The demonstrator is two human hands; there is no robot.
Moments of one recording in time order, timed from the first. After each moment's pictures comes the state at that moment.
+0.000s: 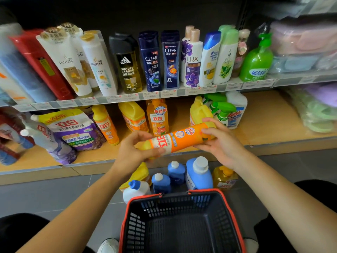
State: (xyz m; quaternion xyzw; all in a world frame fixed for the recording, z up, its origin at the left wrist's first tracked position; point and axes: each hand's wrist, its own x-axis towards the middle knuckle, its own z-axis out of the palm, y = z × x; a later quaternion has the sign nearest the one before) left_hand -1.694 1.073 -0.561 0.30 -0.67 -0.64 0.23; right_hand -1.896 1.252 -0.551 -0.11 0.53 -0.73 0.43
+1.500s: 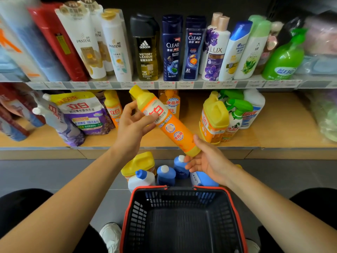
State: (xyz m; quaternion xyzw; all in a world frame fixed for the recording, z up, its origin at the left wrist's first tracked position) left_hand -1.698 1.047 -0.540 0.26 -0.53 -0.73 0.34; right_hand -1.846 1.228 -0.593 -0.17 0.59 -0.58 0.54
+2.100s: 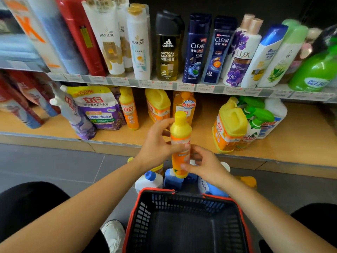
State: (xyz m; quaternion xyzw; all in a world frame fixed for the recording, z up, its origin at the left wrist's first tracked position) left_hand -1.696 1.062 -0.567 0.22 -0.78 -0.50 0.30; right_hand -1.837 1.197 -0.622 -0.41 0.70 -0.44 0.38
